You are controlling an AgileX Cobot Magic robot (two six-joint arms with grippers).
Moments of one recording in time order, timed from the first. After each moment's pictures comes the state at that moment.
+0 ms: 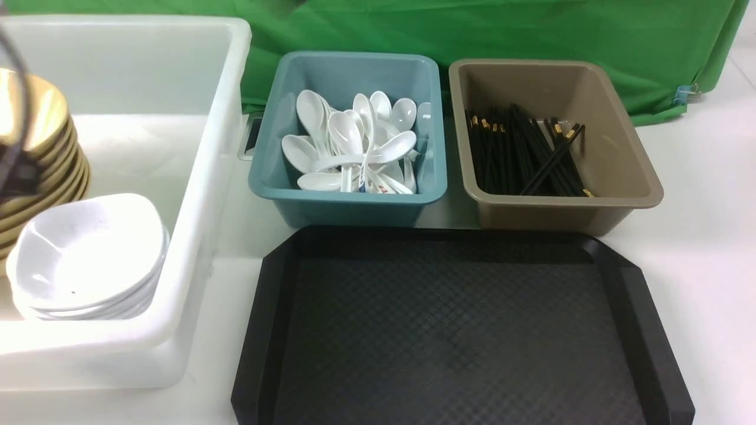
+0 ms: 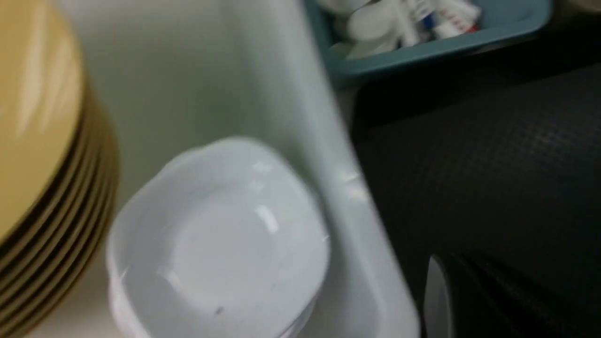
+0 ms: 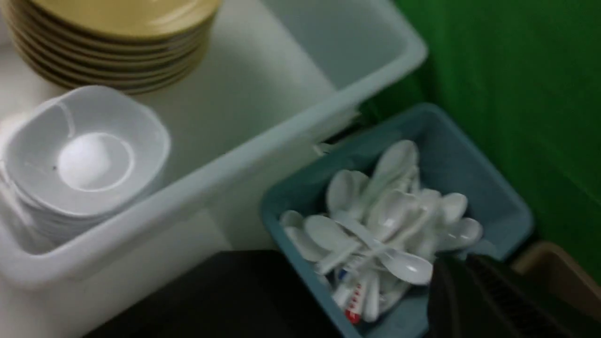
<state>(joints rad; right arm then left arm) 0.83 1.71 -2.26 -0.14 1.21 -0.10 -0.08 0.97 -1.19 -0.23 1.04 0.31</state>
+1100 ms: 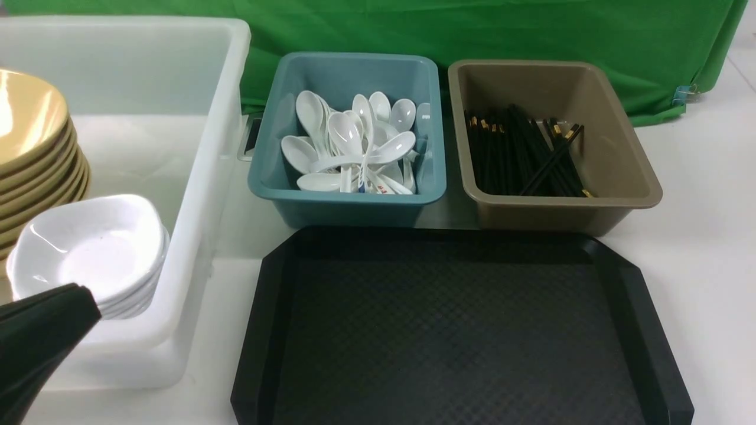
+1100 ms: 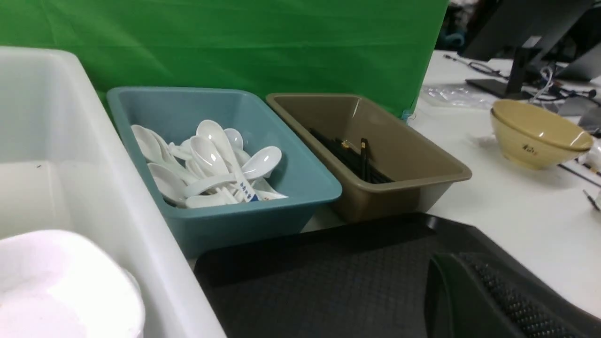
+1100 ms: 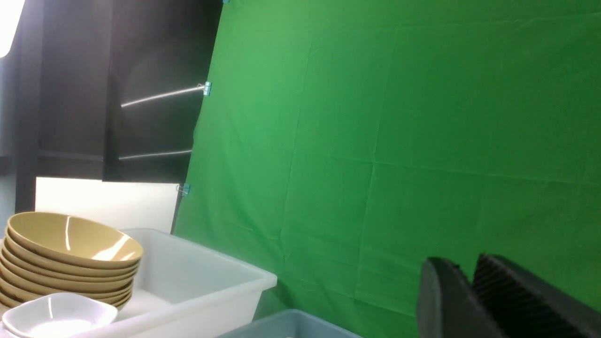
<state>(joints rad) 0.73 0.04 -0.47 -0.45 0.14 0.29 -0.34 0.26 -0.44 -0.49 0.37 0.28</state>
